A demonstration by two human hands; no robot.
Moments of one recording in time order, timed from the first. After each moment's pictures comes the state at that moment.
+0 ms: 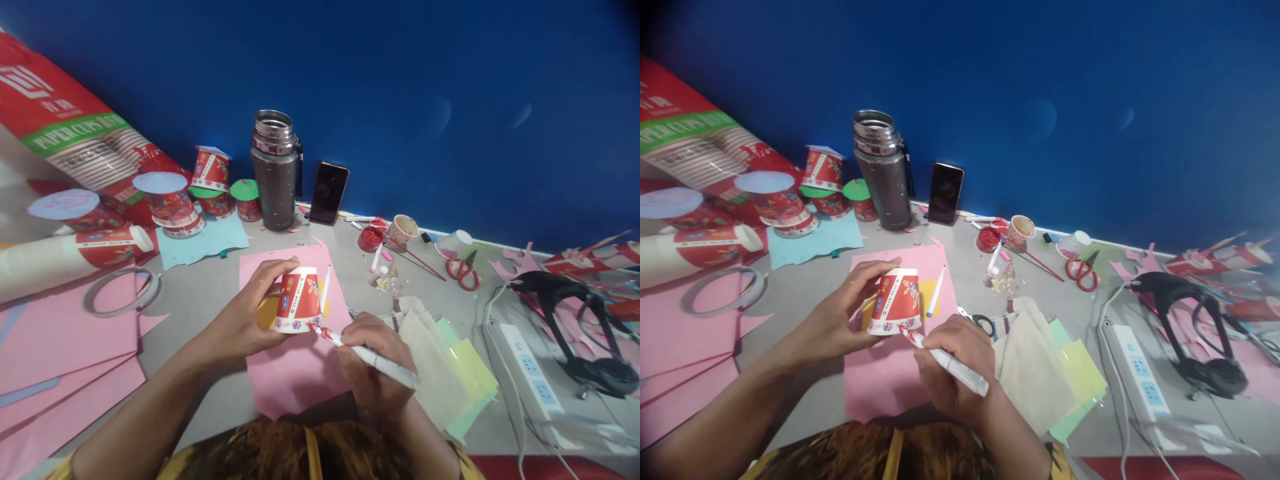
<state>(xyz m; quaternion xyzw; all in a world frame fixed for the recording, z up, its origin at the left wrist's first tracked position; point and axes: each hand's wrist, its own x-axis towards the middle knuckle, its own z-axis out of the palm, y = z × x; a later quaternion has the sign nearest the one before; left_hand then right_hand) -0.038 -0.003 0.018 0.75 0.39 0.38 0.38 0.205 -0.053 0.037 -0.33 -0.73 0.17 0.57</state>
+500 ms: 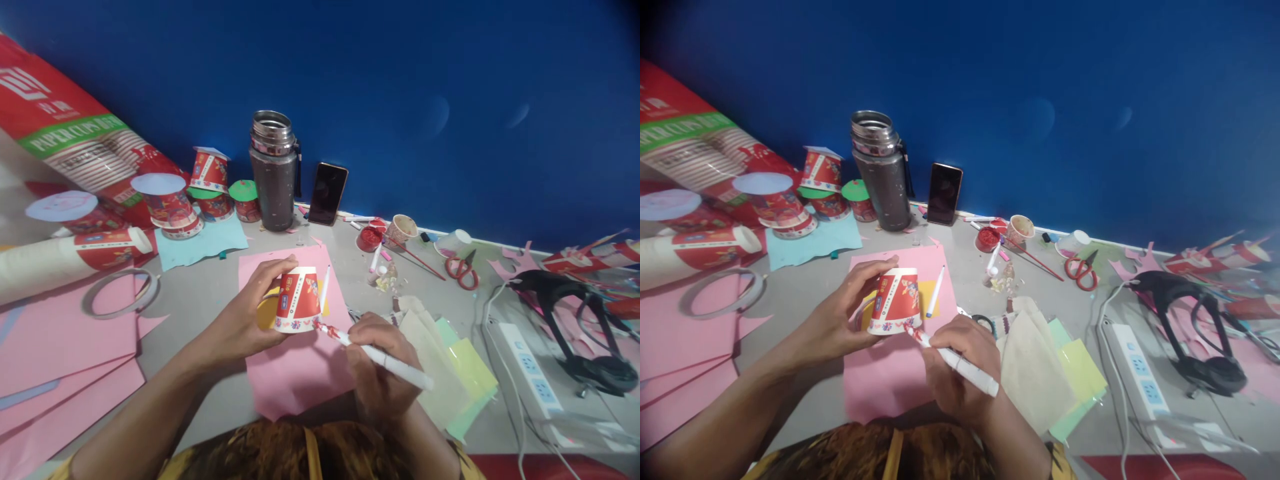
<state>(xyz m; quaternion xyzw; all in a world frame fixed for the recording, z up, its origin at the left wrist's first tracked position) -0.037 -0.002 0.017 0.75 0.39 0.38 0.37 0.208 -0.057 0.031 -0.34 -0.70 0.17 0.60</state>
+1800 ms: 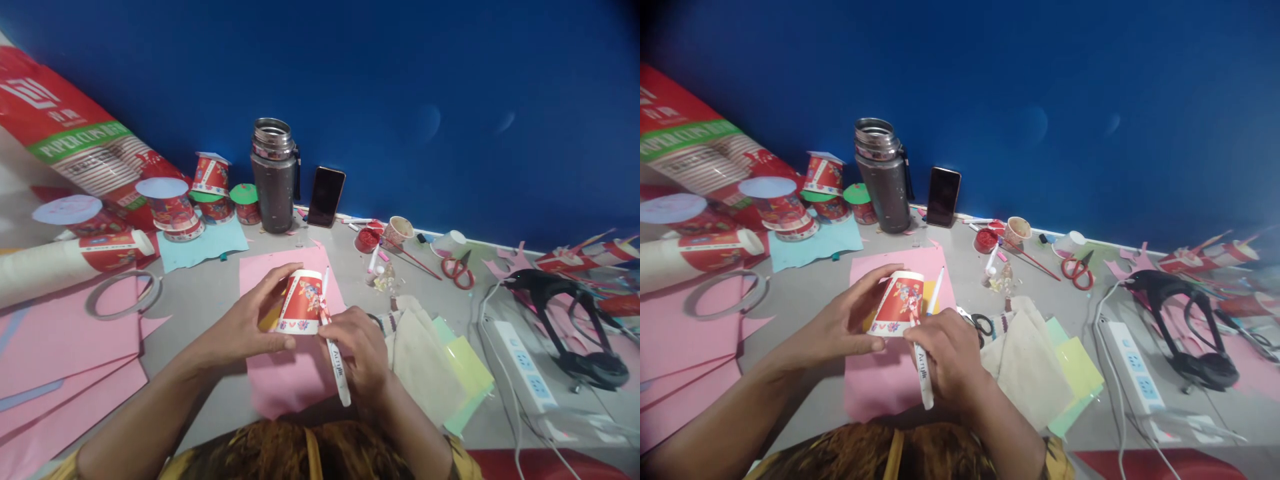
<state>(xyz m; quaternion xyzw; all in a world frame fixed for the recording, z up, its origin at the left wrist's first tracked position) -0.036 -0.008 0.023 0.62 0.37 0.39 0.57 0.198 -0.044 0.021 -0.32 -0.78 0.06 0.53</state>
